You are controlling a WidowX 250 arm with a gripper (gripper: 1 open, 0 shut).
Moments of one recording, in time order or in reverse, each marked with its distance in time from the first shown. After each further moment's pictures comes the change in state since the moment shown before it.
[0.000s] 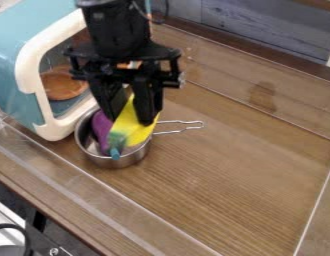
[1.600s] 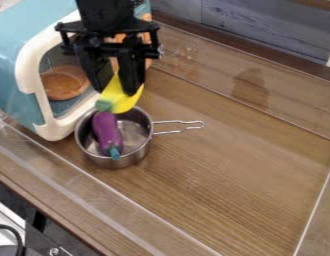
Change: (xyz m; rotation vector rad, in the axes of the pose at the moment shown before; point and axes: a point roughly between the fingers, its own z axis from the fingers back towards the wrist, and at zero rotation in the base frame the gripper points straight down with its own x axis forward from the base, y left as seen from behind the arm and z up) arm 0.035 0.040 0.002 0.010 0.006 0.051
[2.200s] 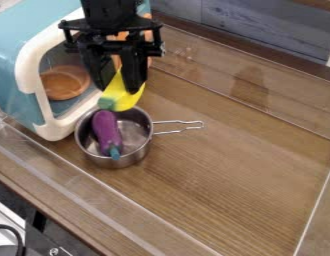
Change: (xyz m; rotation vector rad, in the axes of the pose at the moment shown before) arm 0.002 -0.001 -0.001 0.007 -0.003 0.004
